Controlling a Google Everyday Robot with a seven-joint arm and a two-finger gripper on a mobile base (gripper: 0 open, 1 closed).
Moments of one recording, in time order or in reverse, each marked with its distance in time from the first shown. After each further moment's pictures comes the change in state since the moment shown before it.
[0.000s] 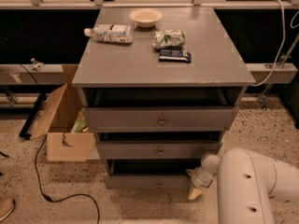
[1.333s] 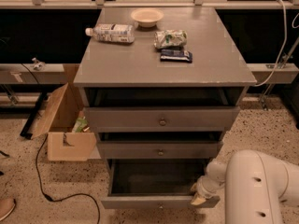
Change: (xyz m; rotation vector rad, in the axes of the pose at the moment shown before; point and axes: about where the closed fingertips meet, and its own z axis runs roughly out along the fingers) arm 0.016 0.049 -0.007 -0.058 0.003 0.079
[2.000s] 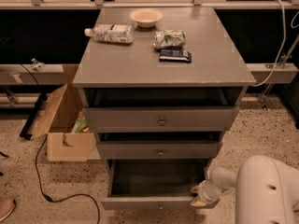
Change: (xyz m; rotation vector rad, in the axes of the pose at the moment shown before) arm -0.001 0.023 0.005 0.019 -0.053 0.019
